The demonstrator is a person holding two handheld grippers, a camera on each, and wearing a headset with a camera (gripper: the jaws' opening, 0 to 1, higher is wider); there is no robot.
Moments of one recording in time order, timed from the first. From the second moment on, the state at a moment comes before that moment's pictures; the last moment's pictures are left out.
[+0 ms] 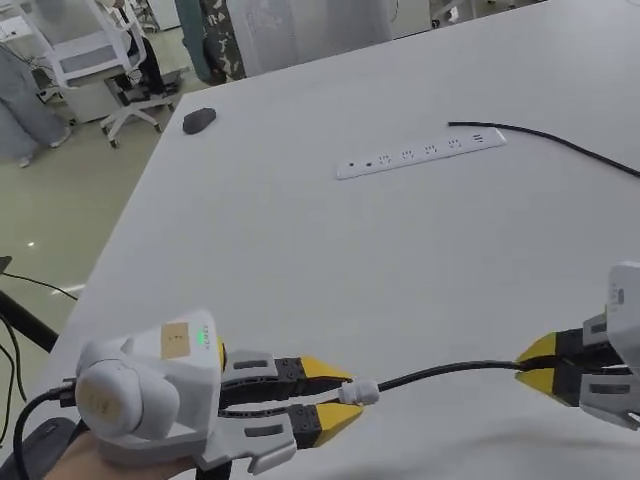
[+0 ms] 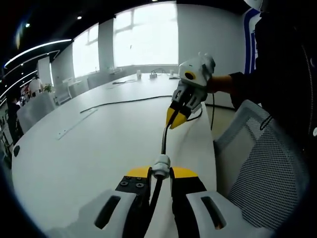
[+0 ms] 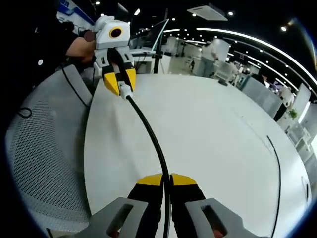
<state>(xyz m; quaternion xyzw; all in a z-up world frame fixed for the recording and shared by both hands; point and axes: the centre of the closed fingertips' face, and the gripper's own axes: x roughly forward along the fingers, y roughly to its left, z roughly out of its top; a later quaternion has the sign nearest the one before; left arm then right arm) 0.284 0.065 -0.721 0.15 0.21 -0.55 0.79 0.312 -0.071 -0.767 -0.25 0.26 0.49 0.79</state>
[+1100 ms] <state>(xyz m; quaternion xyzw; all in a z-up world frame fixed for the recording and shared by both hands) 0.284 0.064 -0.720 0.15 0.22 -0.54 0.80 0.277 0.040 -0.722 -0.17 0.21 0.60 0.75</state>
